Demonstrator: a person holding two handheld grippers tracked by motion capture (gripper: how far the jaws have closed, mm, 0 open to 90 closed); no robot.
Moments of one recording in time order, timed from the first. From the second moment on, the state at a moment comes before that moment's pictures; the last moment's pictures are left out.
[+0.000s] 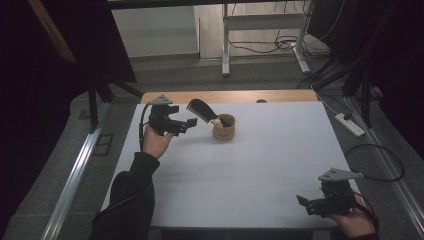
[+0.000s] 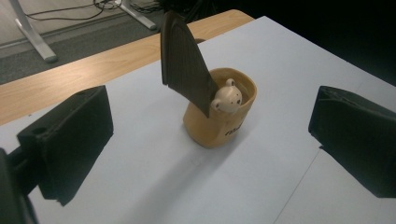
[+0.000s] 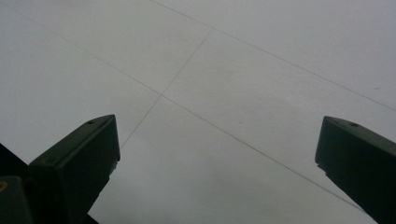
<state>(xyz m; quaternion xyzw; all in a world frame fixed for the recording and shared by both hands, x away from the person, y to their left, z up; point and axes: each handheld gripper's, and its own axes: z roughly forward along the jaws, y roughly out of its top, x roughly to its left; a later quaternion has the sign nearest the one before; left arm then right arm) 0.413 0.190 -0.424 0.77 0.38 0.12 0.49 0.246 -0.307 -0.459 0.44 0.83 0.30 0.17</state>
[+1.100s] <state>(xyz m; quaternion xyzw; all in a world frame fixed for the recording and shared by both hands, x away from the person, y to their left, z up) 0.375 0.198 -0.446 0.78 0.38 0.13 0.47 0.245 -0.308 -0.458 0.43 0.83 0.30 0.17</state>
